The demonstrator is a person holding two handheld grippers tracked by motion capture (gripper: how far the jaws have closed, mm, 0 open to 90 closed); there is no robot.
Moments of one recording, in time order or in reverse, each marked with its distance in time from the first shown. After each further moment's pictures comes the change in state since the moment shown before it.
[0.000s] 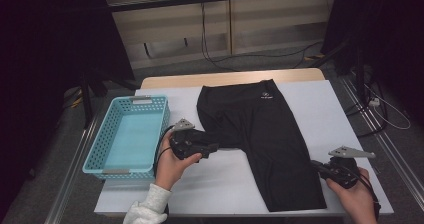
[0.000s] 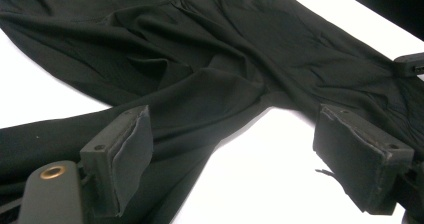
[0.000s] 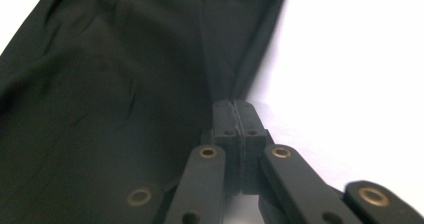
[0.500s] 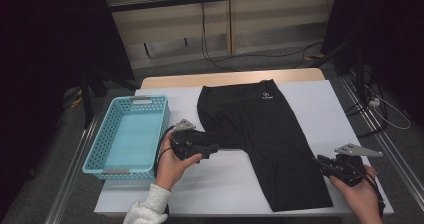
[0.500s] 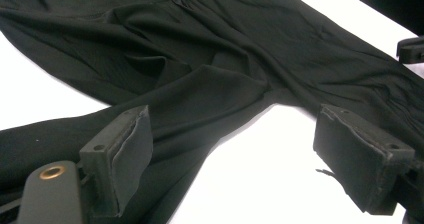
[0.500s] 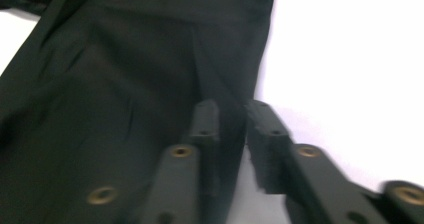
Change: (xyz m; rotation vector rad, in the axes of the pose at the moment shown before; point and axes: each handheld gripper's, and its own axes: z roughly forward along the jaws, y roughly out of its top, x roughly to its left) left arm -0.002 -0.001 0.002 0.015 -0.003 0.003; right arm -0.007 0.006 -0.006 -0.053 -0.039 0.005
